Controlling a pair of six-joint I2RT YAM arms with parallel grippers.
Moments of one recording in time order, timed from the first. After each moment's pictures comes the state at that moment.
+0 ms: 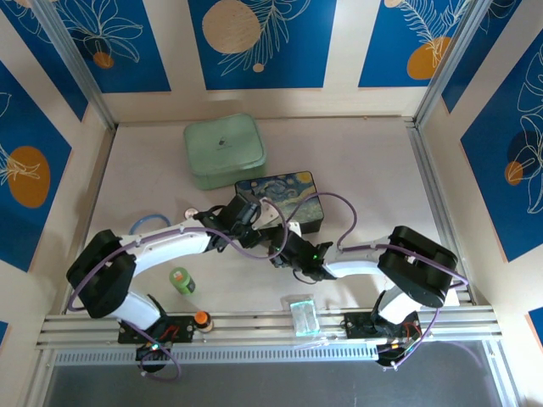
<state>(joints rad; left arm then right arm) -0.85 1.51 0.90 -0.30 -0.16 0.30 1.01 1.56 0.58 0.09 0.21 0.85</state>
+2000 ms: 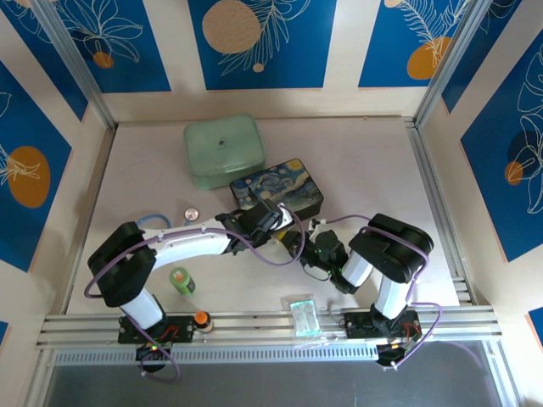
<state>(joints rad) -0.97 1.63 1.00 -0.35 -0.42 0.32 0.76 1.77 0.20 1.25 -0.11 1.45</state>
